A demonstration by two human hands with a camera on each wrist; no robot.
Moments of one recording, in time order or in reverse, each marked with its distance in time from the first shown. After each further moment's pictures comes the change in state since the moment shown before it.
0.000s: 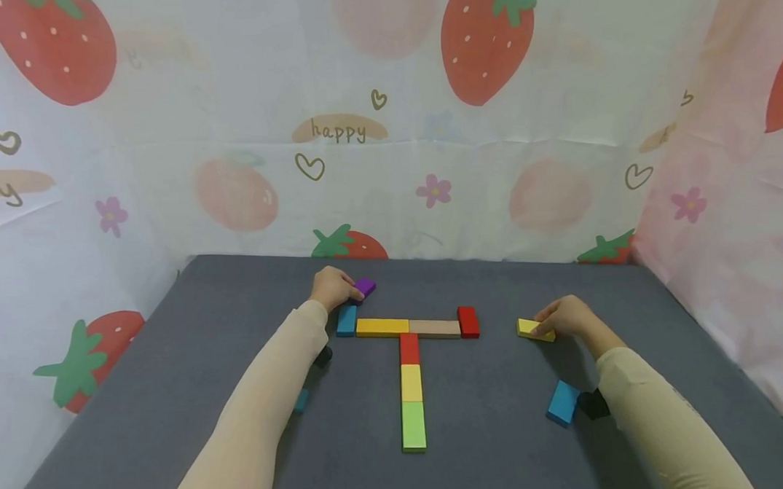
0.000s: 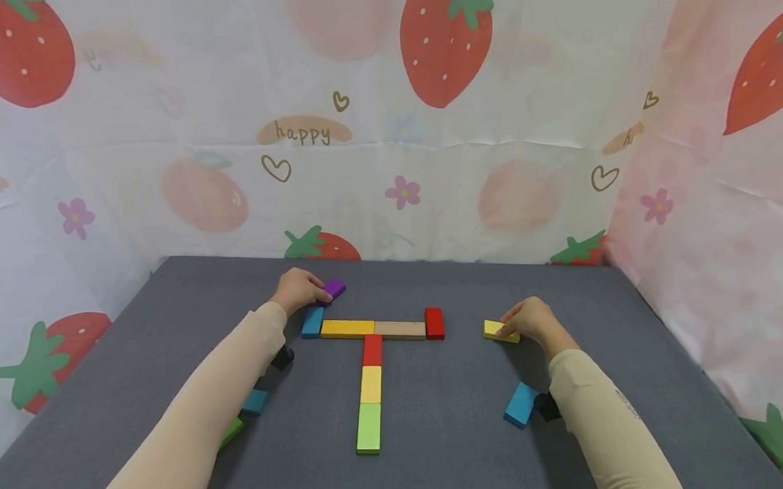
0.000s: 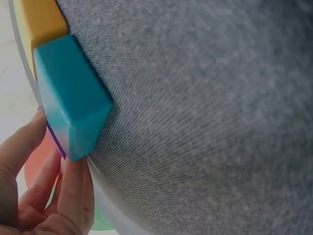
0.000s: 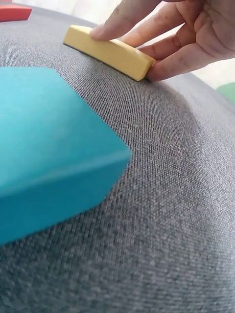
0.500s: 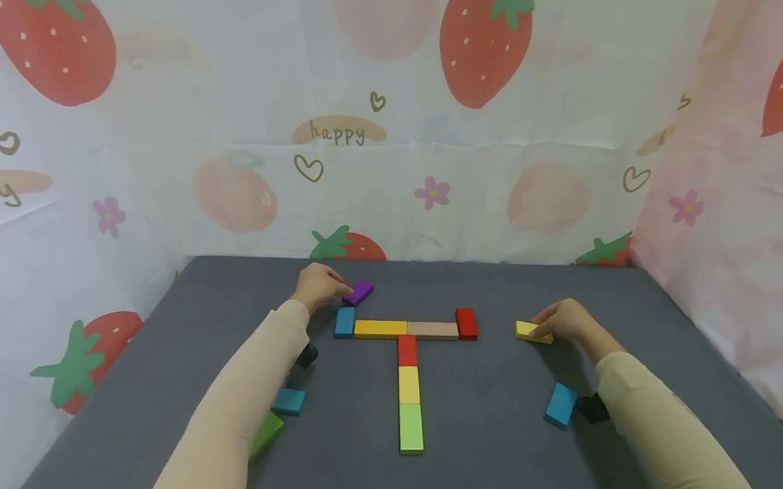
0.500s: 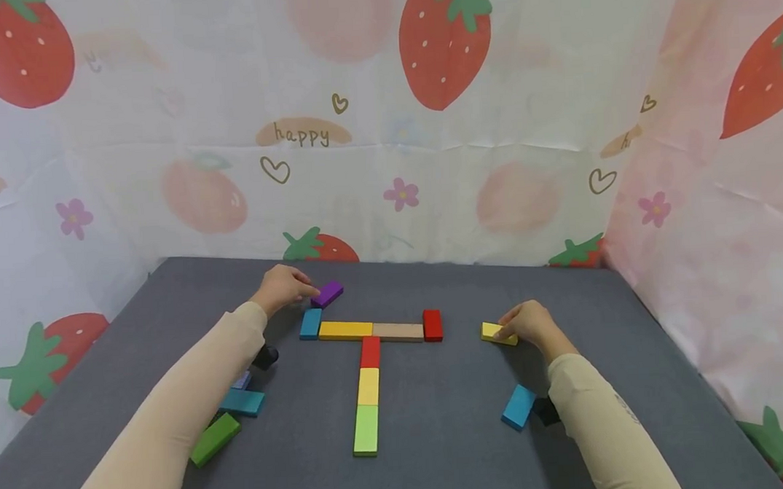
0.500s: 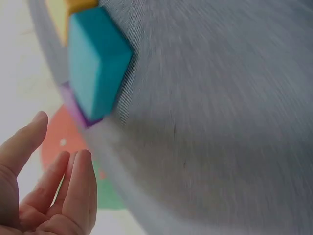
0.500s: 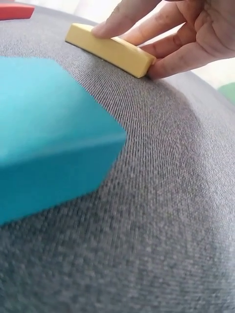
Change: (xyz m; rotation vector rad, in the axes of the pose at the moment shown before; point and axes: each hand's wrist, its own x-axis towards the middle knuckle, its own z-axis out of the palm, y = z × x) left_hand -0.014 -0.002 -0.026 -0.019 -0.030 0.044; right_hand 0.000 0.004 0.001 0.032 0.018 -0.004
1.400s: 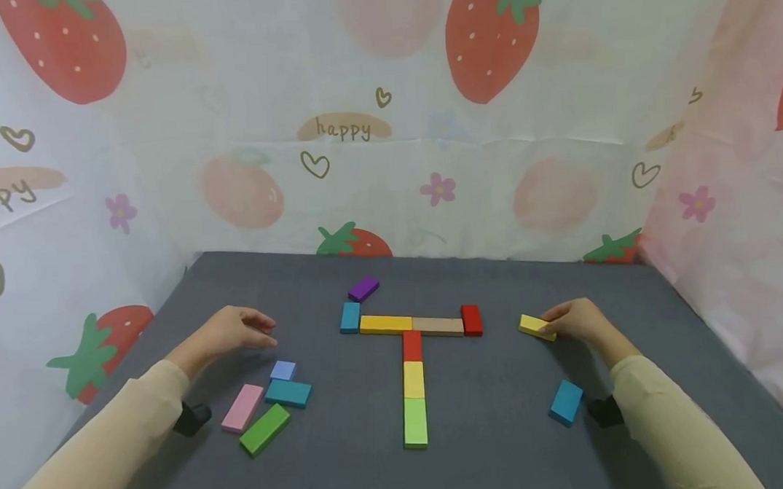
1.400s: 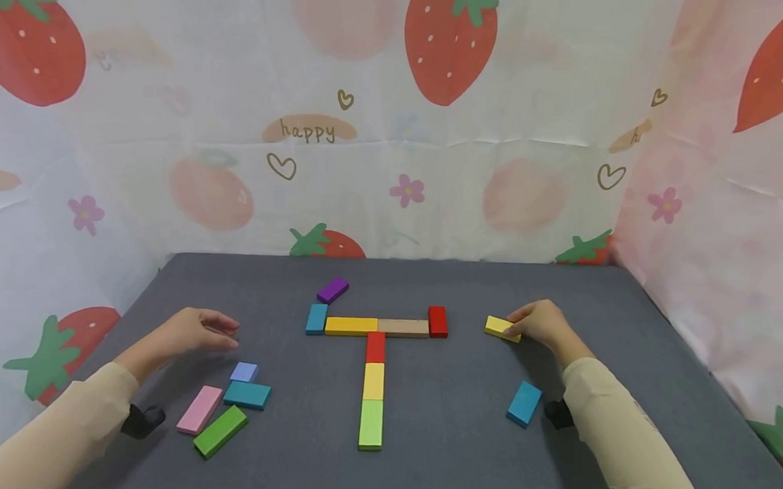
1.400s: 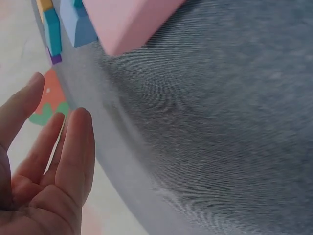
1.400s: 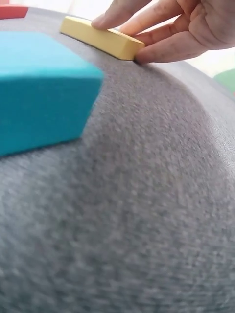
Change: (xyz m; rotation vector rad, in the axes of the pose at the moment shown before) left_hand -0.103 -0.089 -0.091 0.038 -0.228 0.072; right_hand -0.002 0.010 0.002 0.085 0.015 -0.005
